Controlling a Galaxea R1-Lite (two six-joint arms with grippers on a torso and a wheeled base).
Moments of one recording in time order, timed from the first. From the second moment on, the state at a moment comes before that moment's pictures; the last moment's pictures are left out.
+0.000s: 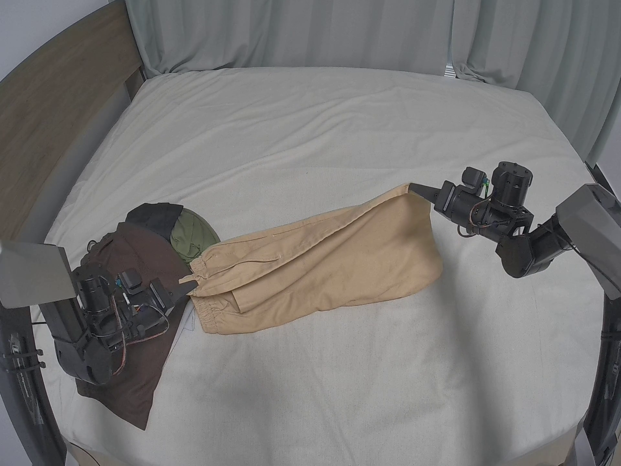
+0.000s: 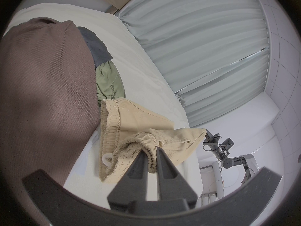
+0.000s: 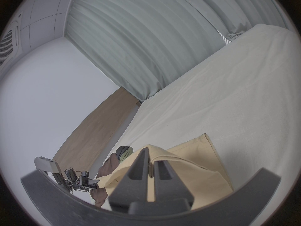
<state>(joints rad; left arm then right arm) 0.00 2.24 -0.47 -1.55 -0.60 -0.77 0.16 2.27 -1.29 -0.98 0.58 0.57</state>
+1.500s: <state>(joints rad) 0.01 2.21 -0.55 -1.55 -0.57 -0.74 0.16 2.30 -0.91 -1.29 0.58 0.57</state>
